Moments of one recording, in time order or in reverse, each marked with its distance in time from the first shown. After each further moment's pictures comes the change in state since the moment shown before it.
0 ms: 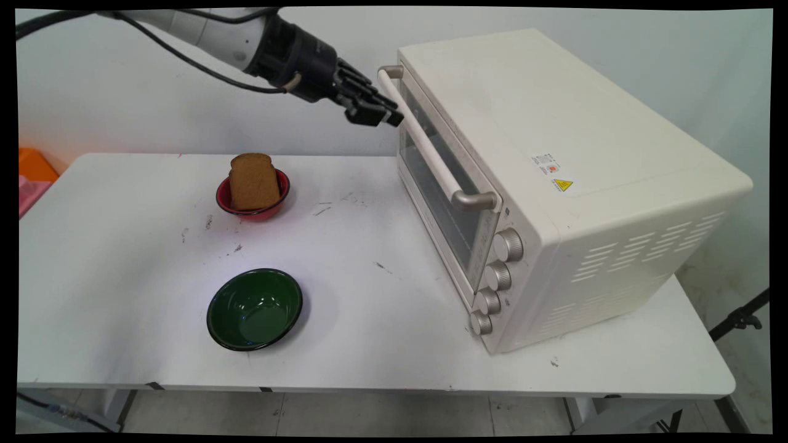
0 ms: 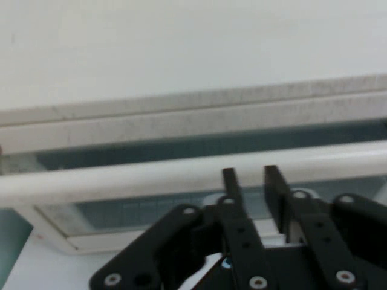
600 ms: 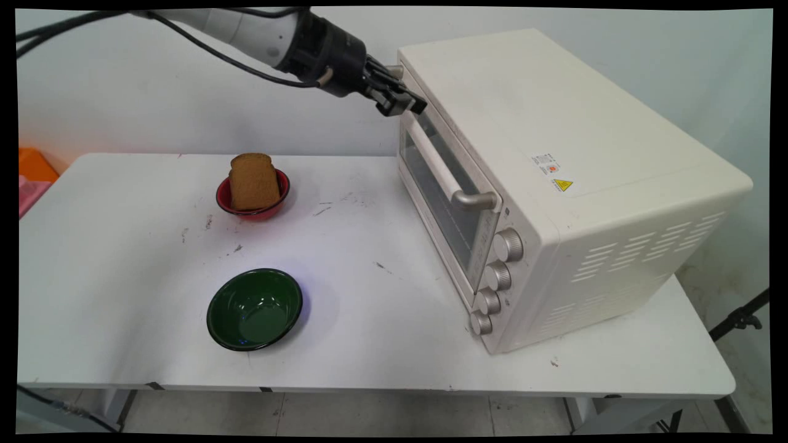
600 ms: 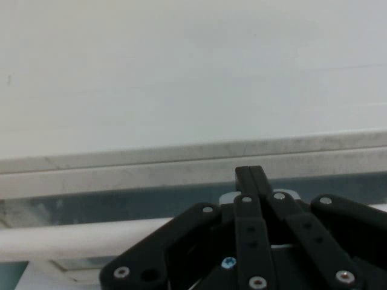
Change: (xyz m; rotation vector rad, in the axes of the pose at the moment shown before) arm 0.022 0.009 0.025 0.029 0.022 -0.010
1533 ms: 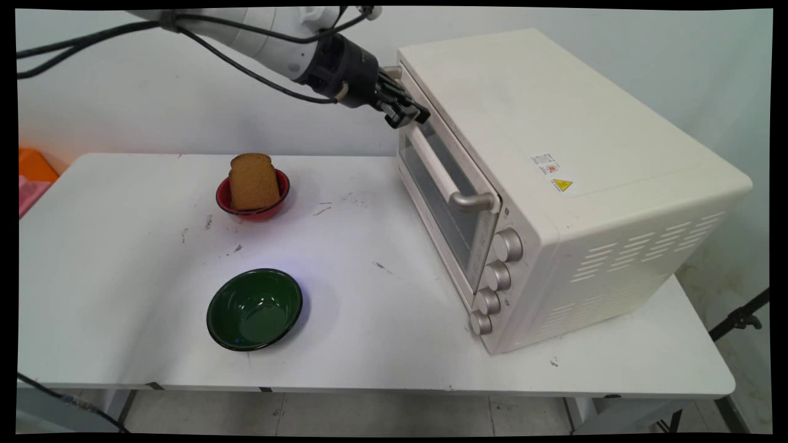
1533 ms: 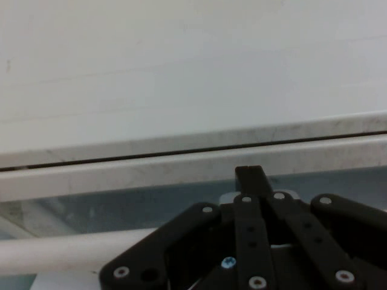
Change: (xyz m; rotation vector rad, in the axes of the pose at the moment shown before) arm -0.005 -0.001 0.027 0.041 -0.051 0.045
